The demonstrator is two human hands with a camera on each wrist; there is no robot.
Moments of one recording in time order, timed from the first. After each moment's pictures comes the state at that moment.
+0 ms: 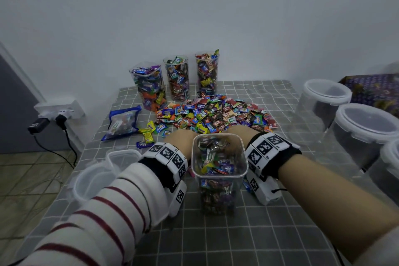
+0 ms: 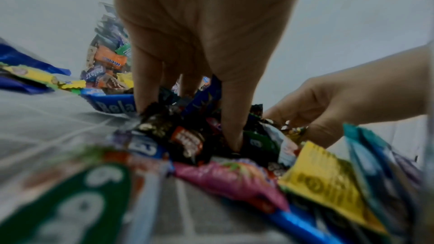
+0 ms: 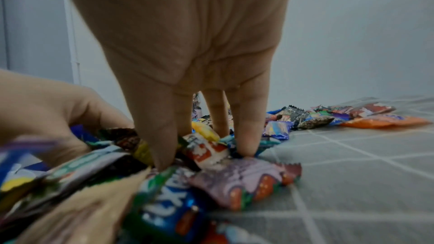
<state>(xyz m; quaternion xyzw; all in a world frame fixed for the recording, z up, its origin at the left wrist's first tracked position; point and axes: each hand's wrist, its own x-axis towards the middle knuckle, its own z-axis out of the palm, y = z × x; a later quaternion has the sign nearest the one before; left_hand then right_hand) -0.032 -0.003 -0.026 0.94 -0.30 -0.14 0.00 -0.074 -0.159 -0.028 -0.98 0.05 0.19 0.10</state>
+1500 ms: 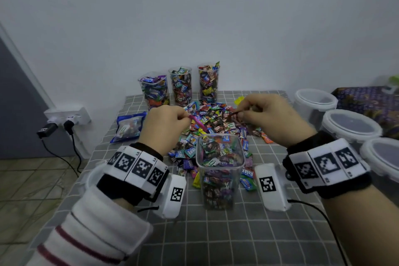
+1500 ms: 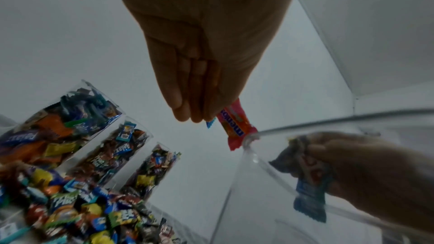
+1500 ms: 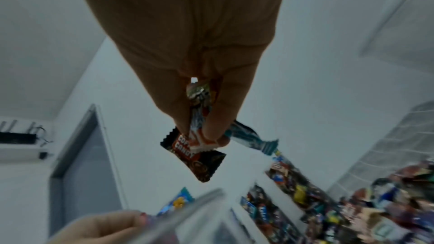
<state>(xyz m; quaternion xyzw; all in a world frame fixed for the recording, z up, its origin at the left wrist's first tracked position) -0.083 0.044 0.051 0.91 -0.25 0.13 0.31 -0.169 -0.160 0.068 -0.89 0.00 -0.17 0.43</state>
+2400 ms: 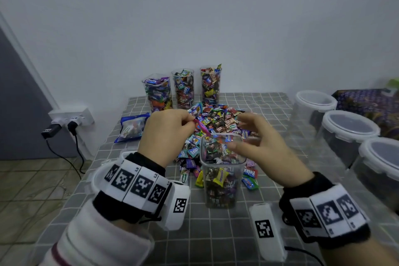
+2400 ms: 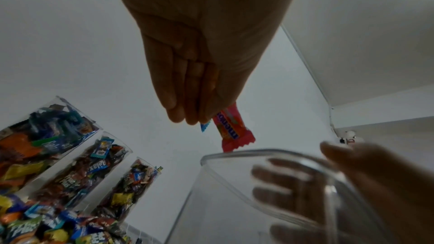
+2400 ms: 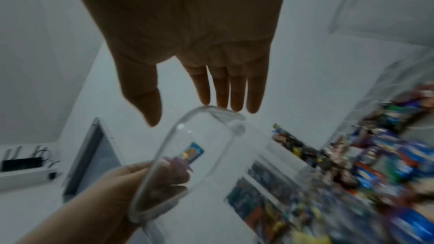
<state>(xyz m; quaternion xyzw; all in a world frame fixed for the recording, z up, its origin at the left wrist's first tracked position) -0.115 0.055 0.059 0.90 -0.27 0.15 0.32 -0.209 -0.124 0.032 -0.84 0.04 -0.16 0.52</state>
